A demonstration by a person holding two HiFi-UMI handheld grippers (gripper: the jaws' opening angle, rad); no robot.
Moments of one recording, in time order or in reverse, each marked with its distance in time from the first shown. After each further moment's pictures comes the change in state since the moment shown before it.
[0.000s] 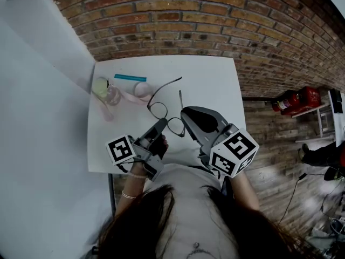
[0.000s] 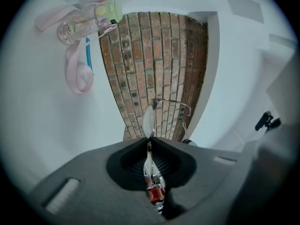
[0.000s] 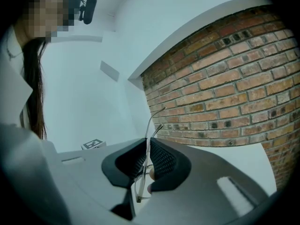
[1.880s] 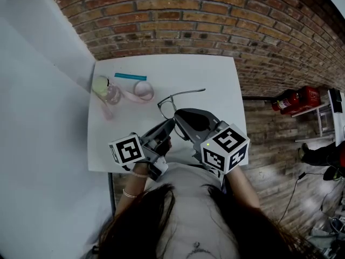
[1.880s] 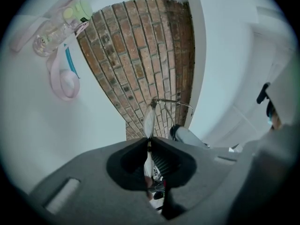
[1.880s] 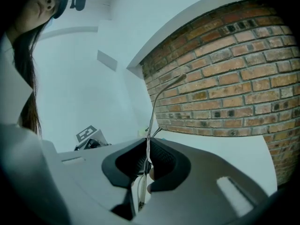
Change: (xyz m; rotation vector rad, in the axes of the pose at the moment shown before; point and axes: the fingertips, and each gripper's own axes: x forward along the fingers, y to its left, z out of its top) left arm 0.005 0.006 -0.017 0.238 0.132 0.119; right arm 0.019 0.005 -0.027 0.025 0.136 0.004
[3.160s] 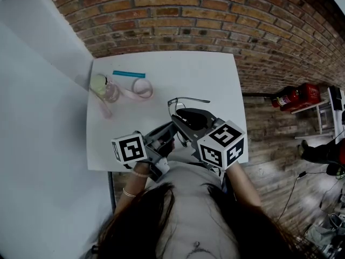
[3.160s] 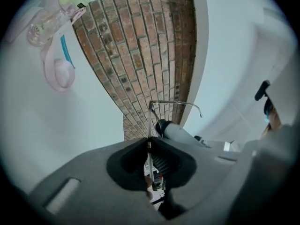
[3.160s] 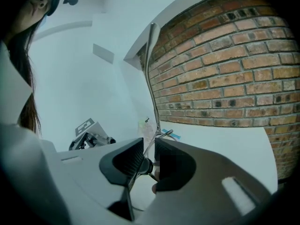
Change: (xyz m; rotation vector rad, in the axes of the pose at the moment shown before) left arm 0.010 -0.009 -0.017 0.022 0.090 -0.076; right arm 0.009 -0.001 -0.025 0.029 0.105 0.013
